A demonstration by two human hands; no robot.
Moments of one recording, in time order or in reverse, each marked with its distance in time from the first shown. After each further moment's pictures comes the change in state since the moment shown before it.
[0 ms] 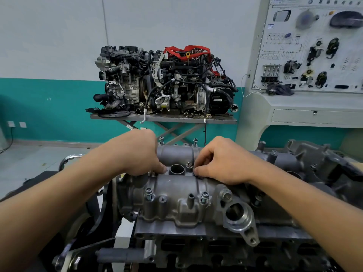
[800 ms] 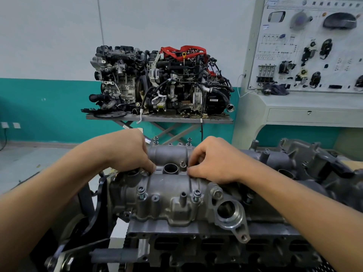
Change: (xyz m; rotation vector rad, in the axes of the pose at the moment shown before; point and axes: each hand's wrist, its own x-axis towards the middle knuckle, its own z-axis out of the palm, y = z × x) left_hand 0.005 -0.012 -0.003 -0.112 -0.082 0.011; right_hand 0.000 -0.002 0.001 -0.060 0.003 0.002
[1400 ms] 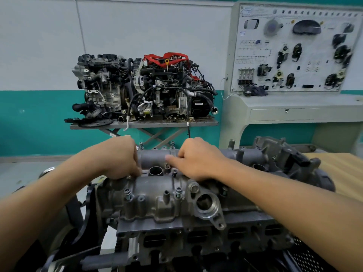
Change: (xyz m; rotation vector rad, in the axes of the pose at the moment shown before) left_hand -0.008 0.021 -0.001 0.103 -0.023 0.031; right_hand -0.004 -0.004 0.001 -0.065 0.177 0.067
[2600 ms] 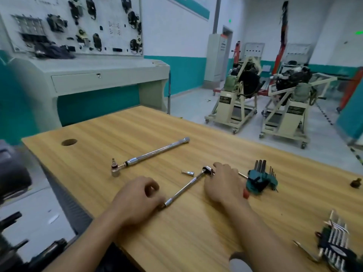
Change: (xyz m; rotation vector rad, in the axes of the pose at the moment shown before) left_hand 0.005 0.482 0.262 -0.505 -0.273 0.798; right_hand -0.453 0.340 -0.087 -0.379 0.307 1.524
